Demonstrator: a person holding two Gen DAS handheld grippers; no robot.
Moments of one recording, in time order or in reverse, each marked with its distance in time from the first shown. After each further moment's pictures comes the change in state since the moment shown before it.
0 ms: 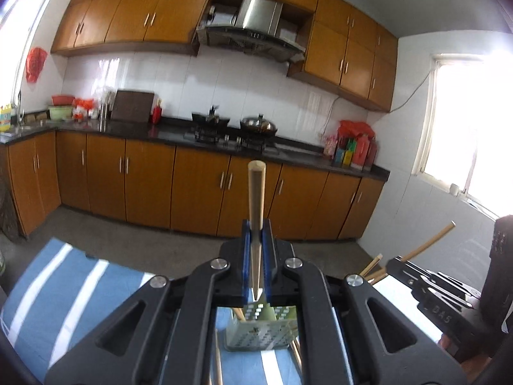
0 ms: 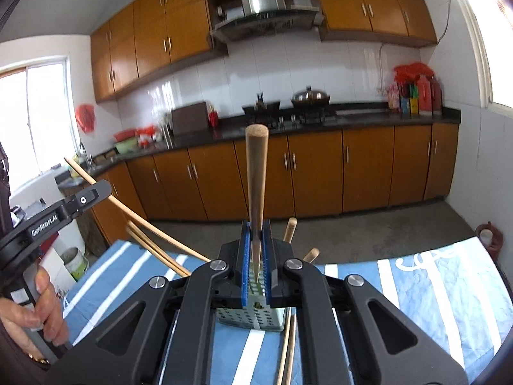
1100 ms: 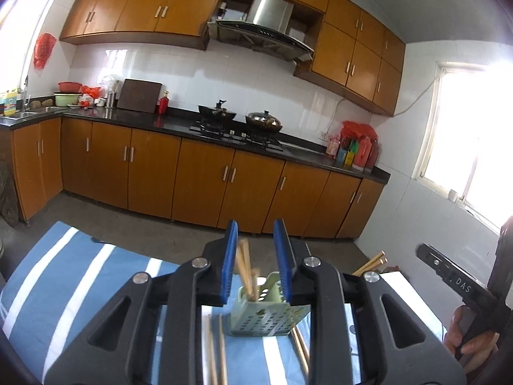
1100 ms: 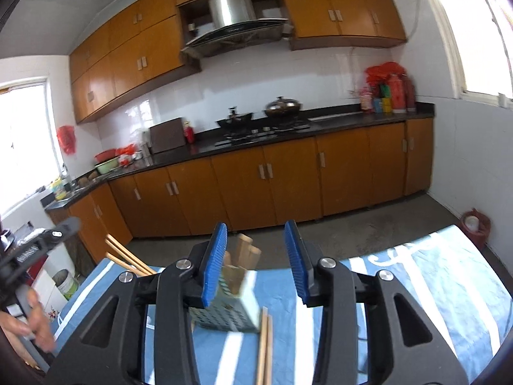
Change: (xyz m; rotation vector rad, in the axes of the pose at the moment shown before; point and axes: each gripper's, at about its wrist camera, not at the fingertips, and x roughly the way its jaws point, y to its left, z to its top) left arm -0.038 0.031 -0.017 -0.052 -0.013 0.006; right arm -0.048 -0.041 -0.007 0.088 -0.070 -0.104
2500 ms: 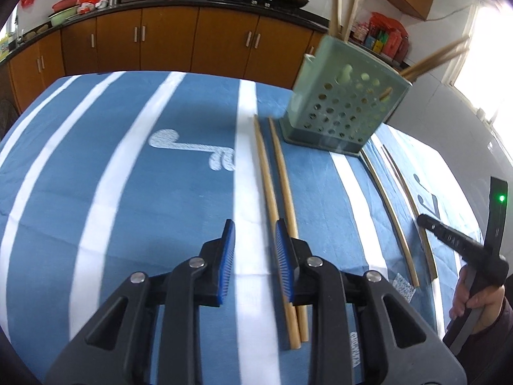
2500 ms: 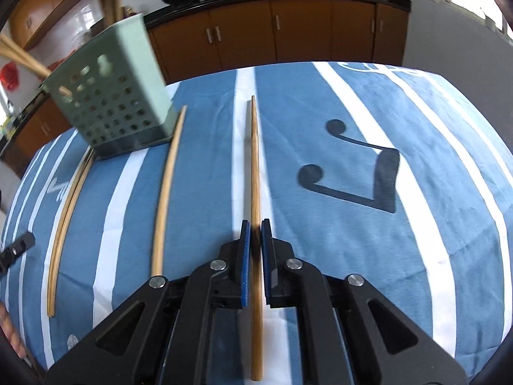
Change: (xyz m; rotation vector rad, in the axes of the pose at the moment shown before) left arm 0.053 0.061 -0.207 0.004 0.545 0.066; right arm 0.093 -0.048 -0.211 0.061 0.520 -0.195
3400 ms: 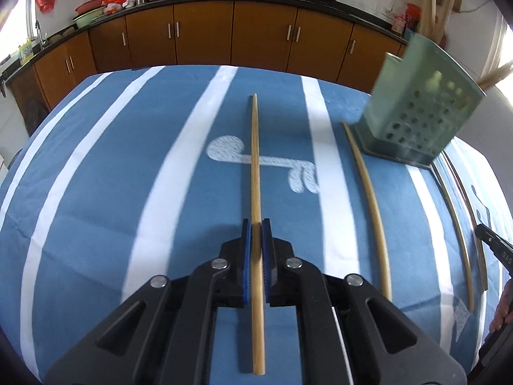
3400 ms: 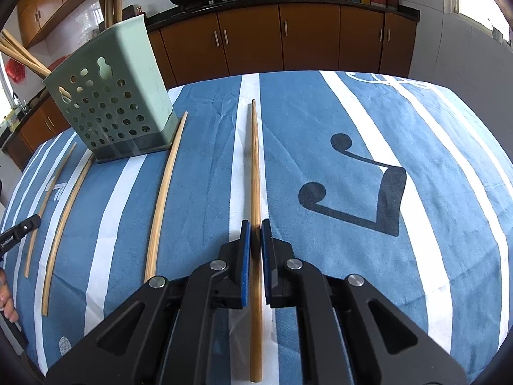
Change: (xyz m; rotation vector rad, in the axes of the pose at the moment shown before) left arm 0.032 0.049 0.026 -0.026 0.019 0.205; right arm 0.010 0.000 0.011 -0.062 -0.028 0.006
